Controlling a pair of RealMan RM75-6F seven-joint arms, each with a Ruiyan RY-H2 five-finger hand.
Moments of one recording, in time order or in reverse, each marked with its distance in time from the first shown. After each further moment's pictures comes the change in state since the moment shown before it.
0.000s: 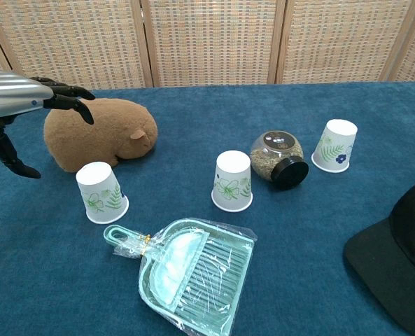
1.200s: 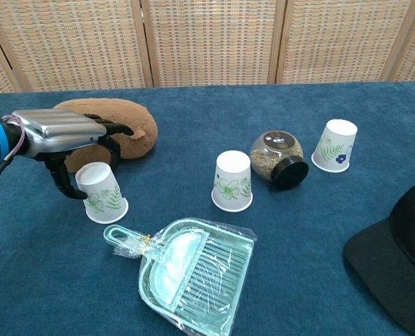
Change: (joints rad) left arm -0.168 -0.184 0.057 0.146 -0.200 -0.065 0.093; right arm 0.016 -0.004 0.018 0.048 0.060 -0.061 0.060
